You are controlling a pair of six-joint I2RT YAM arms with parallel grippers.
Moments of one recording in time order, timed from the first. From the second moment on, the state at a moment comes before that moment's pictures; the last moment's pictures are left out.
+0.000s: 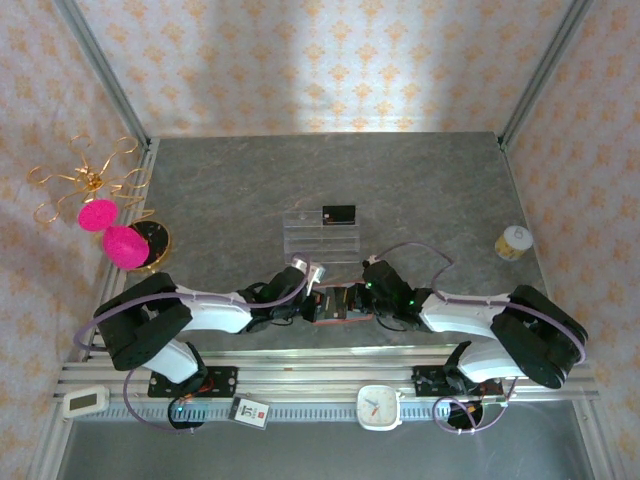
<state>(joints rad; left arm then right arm) -0.88 1.51 0.46 0.34 0.09 -0.61 0.83 1.33 0.40 0.14 -0.10 0.92</state>
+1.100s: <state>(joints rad) -0.88 1.52 0.43 0.42 0.13 -0.62 0.81 1.08 0.31 0.11 -0.07 0.91</state>
